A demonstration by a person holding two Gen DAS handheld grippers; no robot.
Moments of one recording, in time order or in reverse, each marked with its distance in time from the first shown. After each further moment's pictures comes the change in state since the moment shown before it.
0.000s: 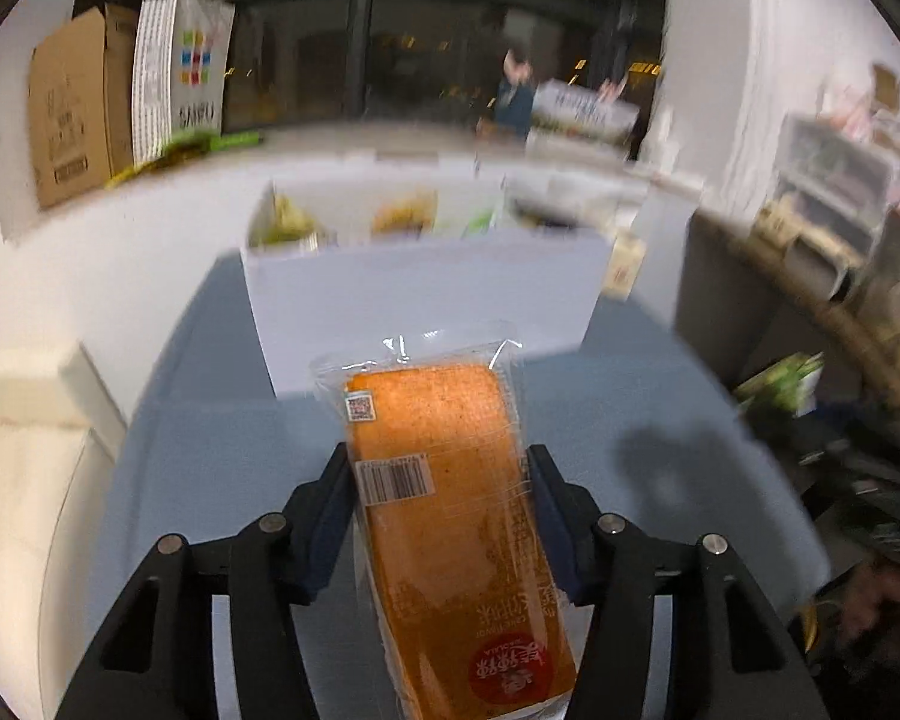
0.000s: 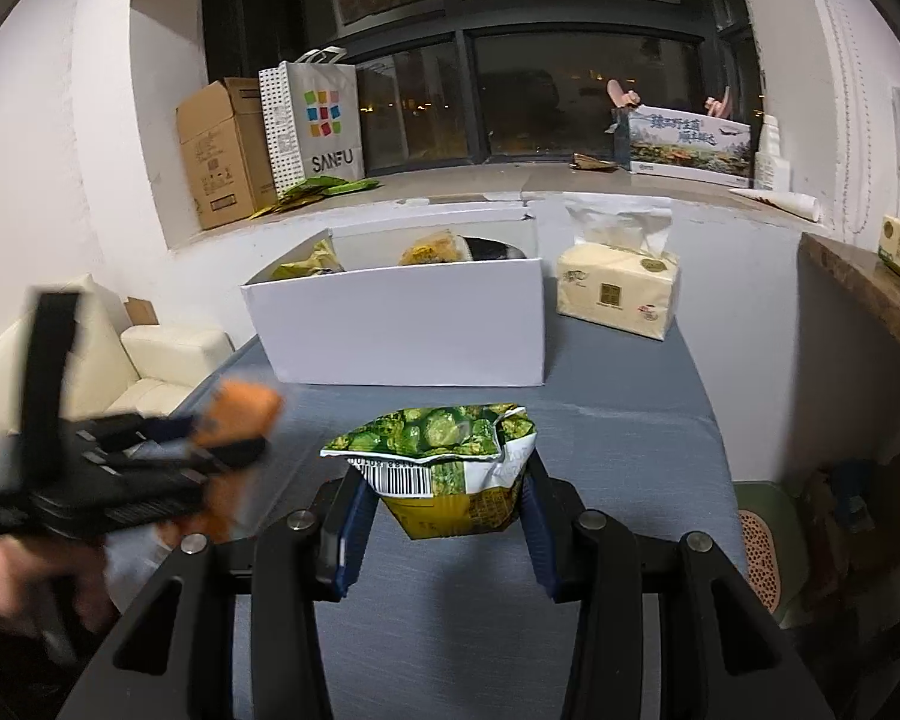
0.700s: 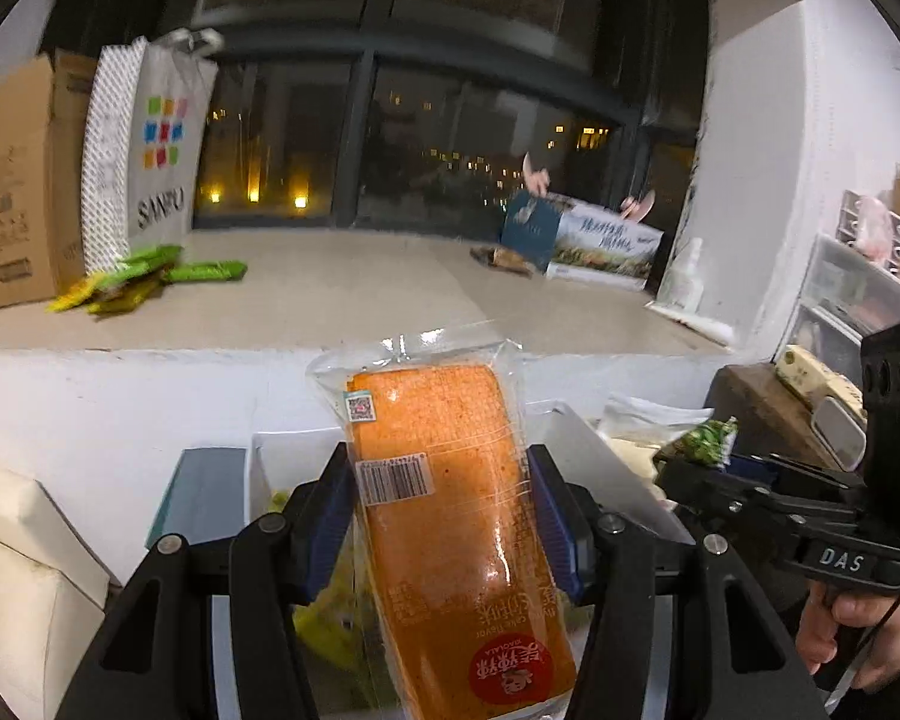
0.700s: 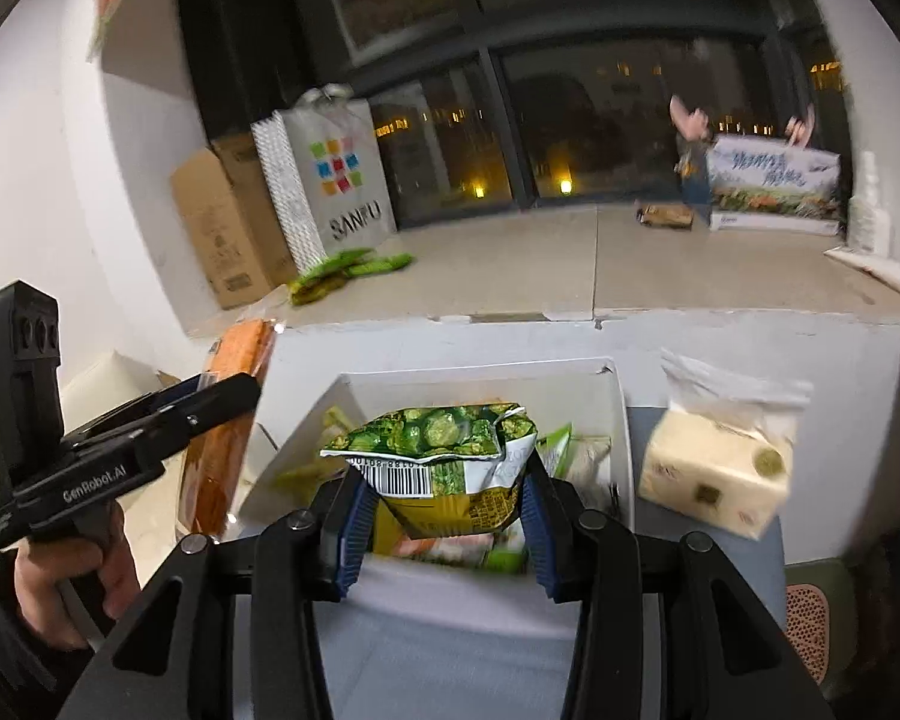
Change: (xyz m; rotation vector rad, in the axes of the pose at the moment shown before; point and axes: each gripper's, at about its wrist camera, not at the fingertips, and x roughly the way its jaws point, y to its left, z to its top) left arm 0.120 0.089 0.213 -0.039 -0.112 -0.068; right arm 0.123 -0.014 0.190 0.070 -0.001 0.143
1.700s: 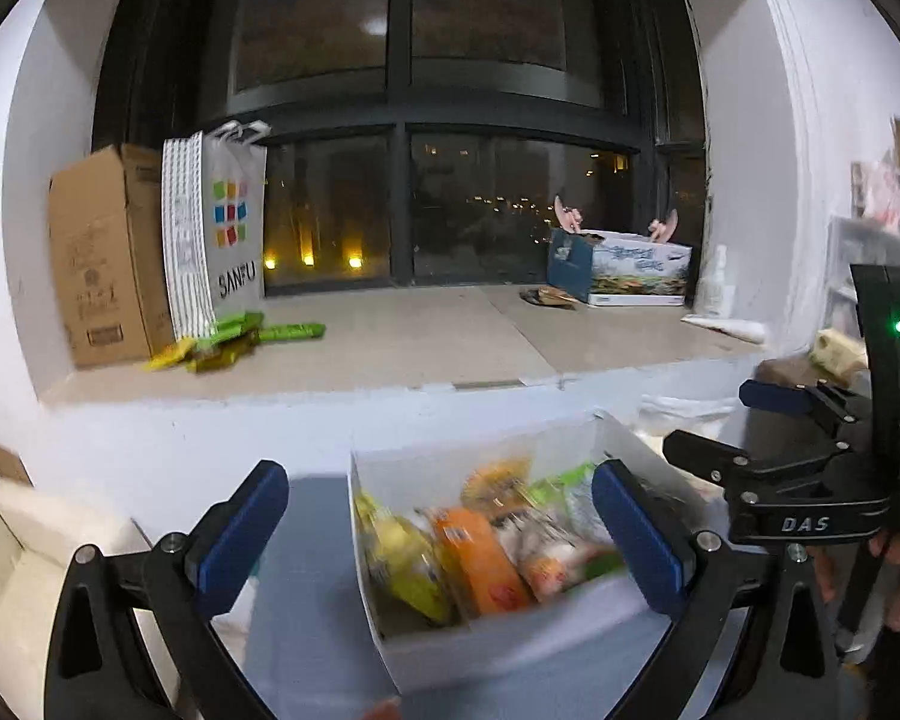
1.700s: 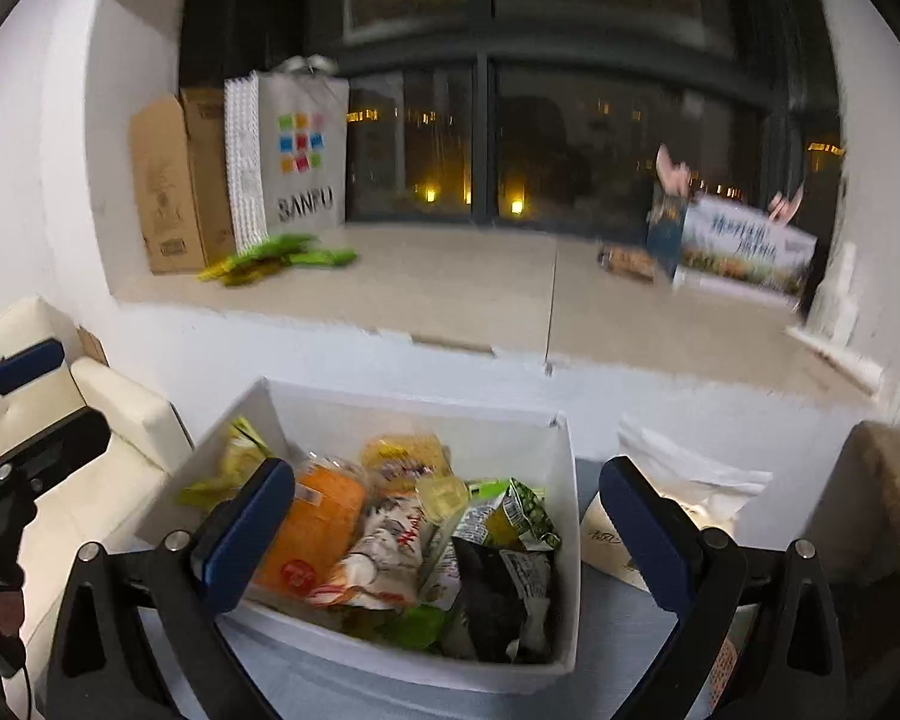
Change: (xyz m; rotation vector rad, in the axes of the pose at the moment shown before) left arm -0.109 -0.021 -0.043 0.091 -0.140 0.168; right arm 0.007 0.031 0.008 -0.175 -0.056 -0.224
